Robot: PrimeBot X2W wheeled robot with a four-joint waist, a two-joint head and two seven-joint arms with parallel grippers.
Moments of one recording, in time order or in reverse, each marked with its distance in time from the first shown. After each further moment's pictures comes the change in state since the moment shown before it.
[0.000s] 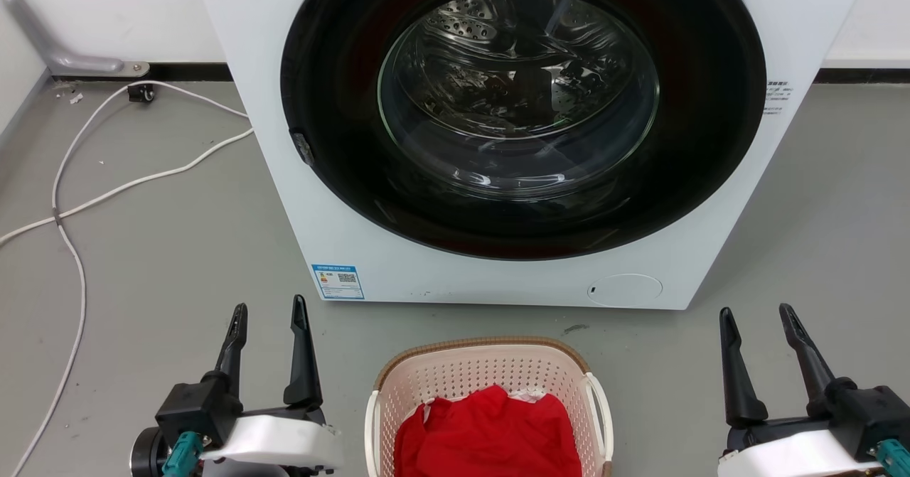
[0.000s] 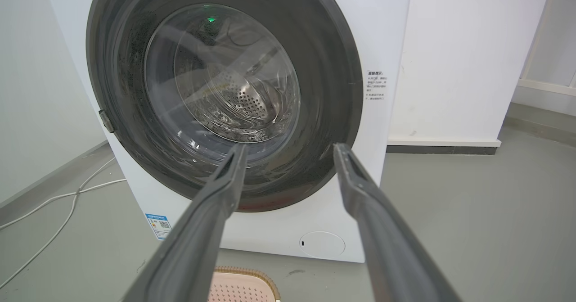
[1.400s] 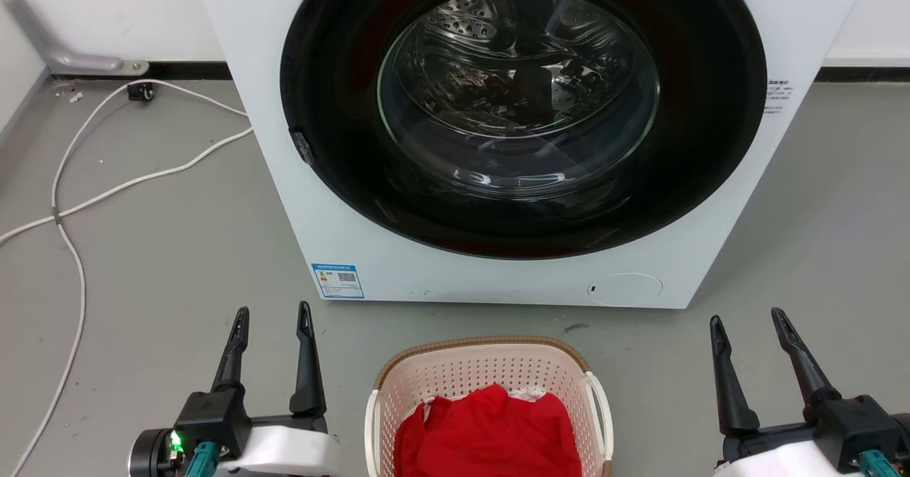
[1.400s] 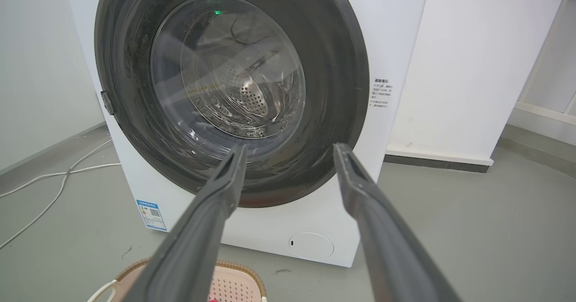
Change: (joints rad) left arm 0.015 0.000 -0.007 0.004 0.109 0.025 -0.029; right arm 0.016 0.000 0.008 -0.005 -0.102 0.000 -0.030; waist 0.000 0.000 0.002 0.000
